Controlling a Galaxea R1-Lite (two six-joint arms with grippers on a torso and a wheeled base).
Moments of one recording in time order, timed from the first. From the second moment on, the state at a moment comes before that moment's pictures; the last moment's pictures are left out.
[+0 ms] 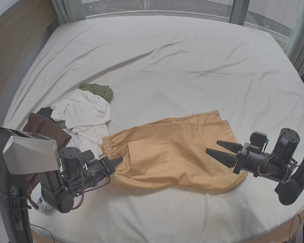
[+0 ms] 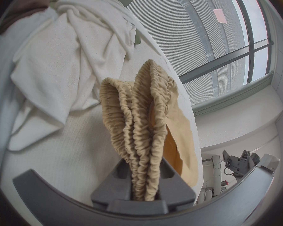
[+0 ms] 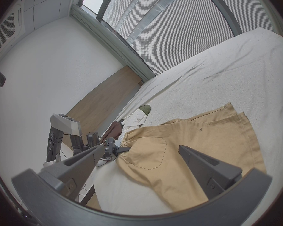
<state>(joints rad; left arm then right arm) -0.32 2.30 -0.48 -1.55 -0.29 -0.76 0.34 1.90 -0.30 -1.54 0.55 0.35</state>
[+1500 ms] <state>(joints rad) -0.21 1.98 -0.20 -1.55 -0.45 -0.72 0.34 1.91 -0.30 -1.54 0.55 0.35</state>
